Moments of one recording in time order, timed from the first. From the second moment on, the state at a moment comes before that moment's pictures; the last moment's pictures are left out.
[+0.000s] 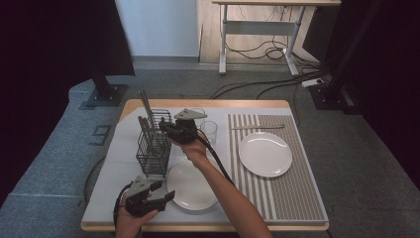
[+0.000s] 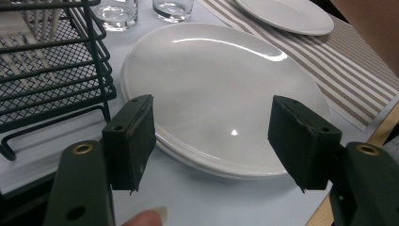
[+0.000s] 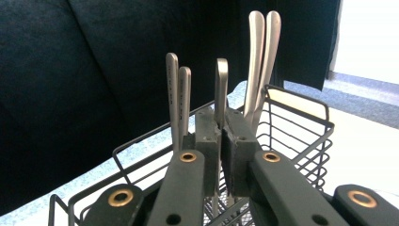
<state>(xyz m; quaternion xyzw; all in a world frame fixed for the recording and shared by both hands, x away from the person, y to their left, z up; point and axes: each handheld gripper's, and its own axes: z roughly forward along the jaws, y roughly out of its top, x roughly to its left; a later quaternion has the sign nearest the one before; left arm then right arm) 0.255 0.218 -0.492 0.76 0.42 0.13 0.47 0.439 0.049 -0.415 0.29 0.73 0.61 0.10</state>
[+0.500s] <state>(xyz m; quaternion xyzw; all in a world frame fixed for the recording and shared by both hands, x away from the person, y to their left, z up) 0.256 0.216 -0.494 0.77 0.42 0.12 0.46 0.432 0.037 -0.408 0.29 0.71 0.64 0.11</state>
